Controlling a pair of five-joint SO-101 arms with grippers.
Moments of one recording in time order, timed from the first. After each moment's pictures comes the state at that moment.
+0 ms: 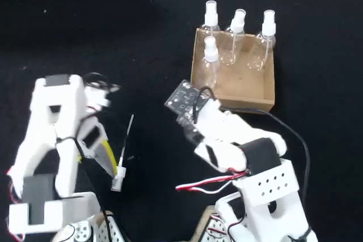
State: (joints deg) left arm -11.3 -10.8 31.8 96.0 -34.2; right arm -18.3 -57.2 44.4 86.2 32.7
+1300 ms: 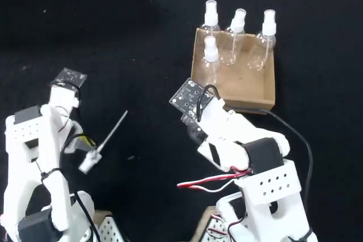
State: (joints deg) left arm -26.1 -28.7 49.7 61.3 -41.8; right arm -17.3 -57.2 44.4 86.5 33.1
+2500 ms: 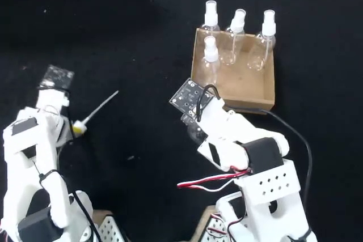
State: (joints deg) left arm -31.3 -28.5 57.5 36.9 -43.4; right arm -17.3 -57.2 44.4 86.5 33.1
